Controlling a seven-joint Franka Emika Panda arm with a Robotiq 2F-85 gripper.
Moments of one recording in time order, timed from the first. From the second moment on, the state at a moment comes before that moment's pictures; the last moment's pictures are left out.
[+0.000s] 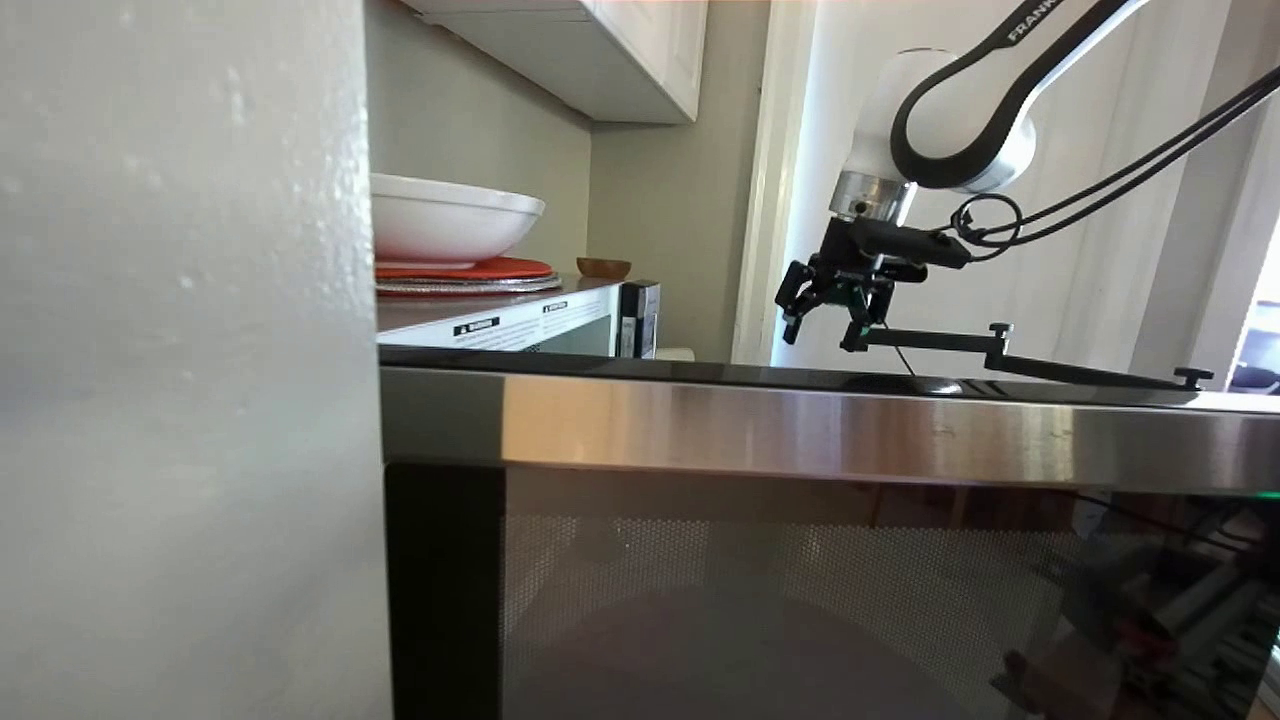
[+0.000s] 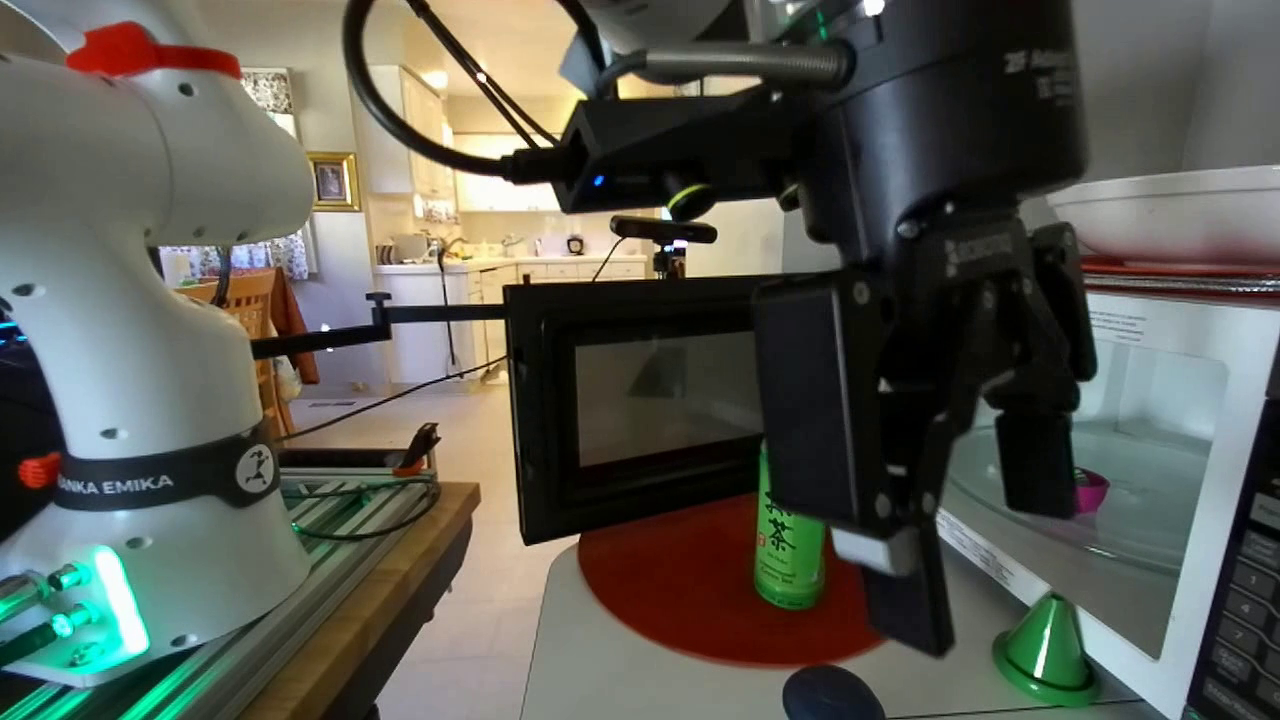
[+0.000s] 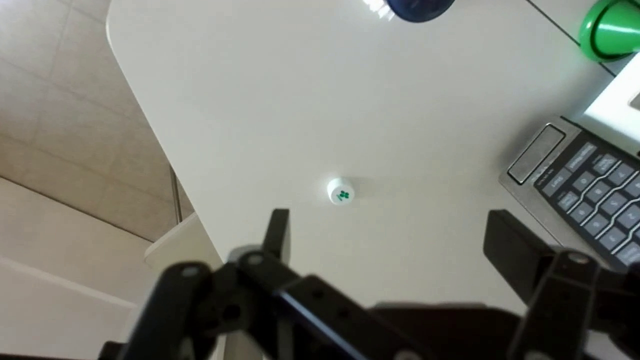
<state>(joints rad) -0.33 -0.05 -0.12 -2.48 -0.07 2.67 0.55</state>
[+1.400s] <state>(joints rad) -0.24 0.21 -0.17 -2.38 0.07 2.87 0.55</state>
